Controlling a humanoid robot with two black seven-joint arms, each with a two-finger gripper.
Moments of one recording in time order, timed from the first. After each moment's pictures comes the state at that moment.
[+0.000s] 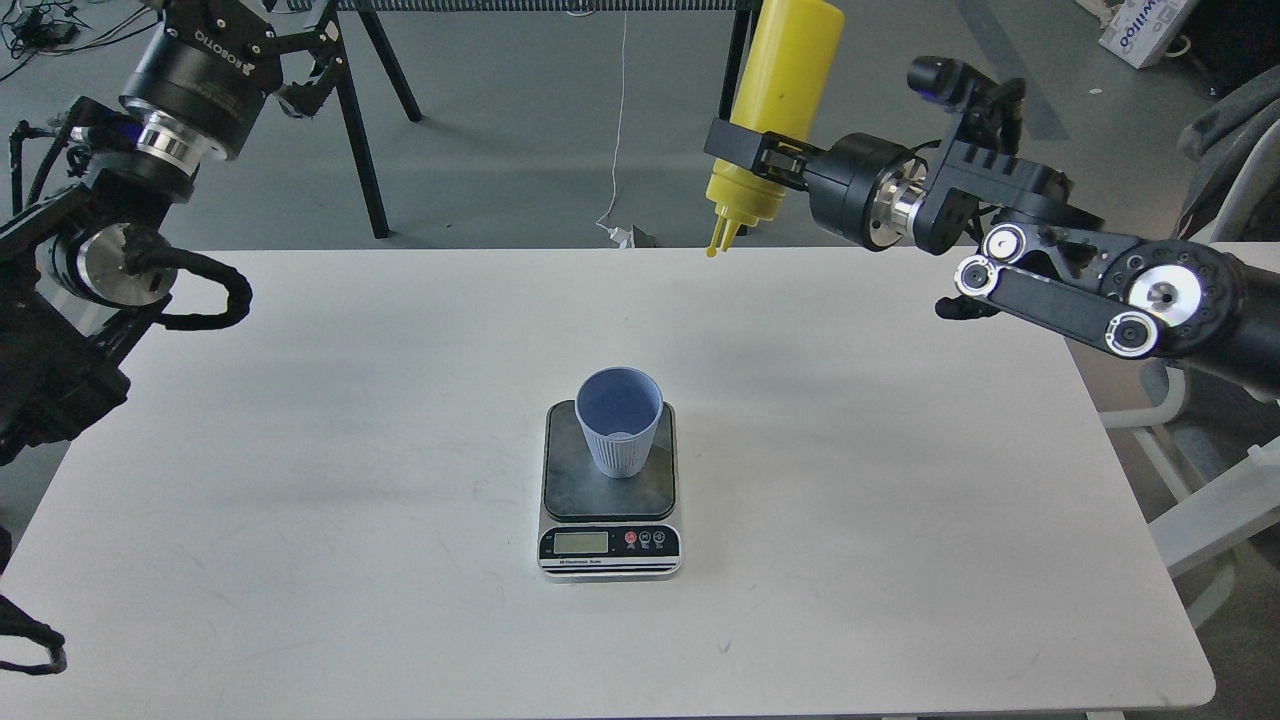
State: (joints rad) left arm -0.96 0.50 -0.61 -0.75 -0.03 -0.49 -0.49; right arm 1.16 -0.53 0.19 1.16 -0.85 -0.06 0.10
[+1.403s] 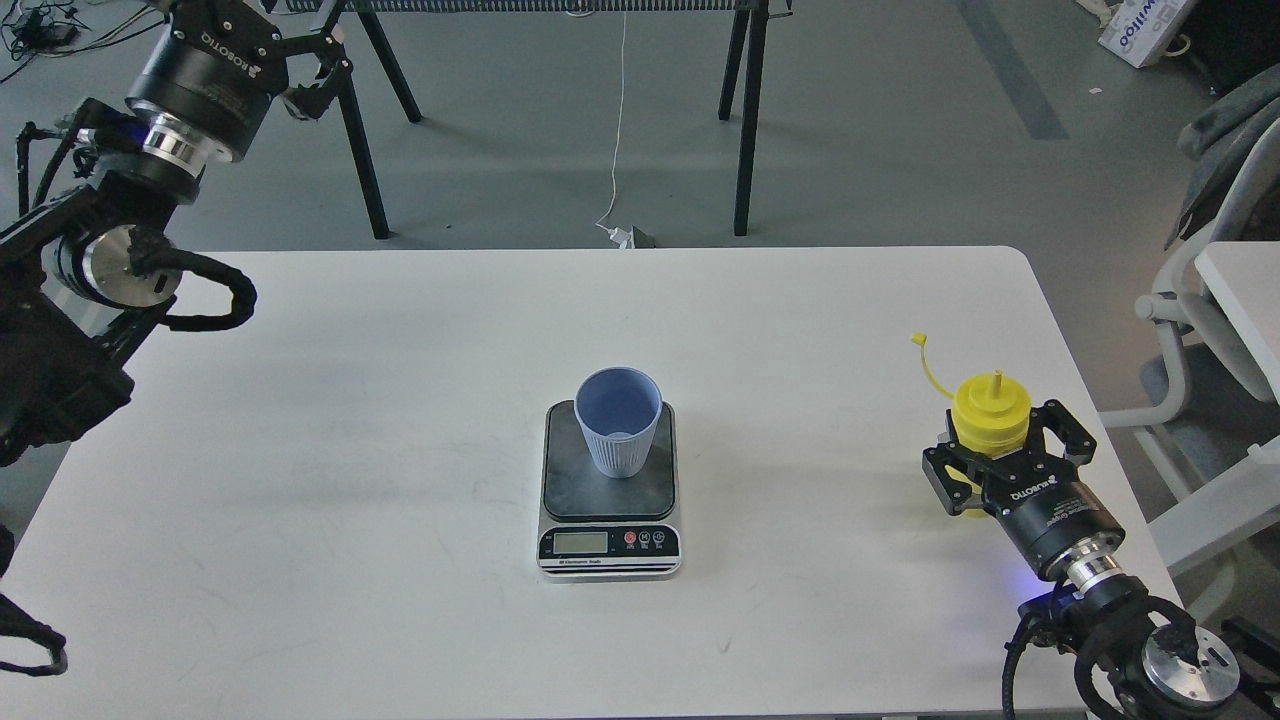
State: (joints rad) left arm -0.96 0.50 -0.61 -0.76 -0.02 -0.49 -0.49; right arm 0.06 -0.48 0.86 1.18 0.59 0.49 0.12
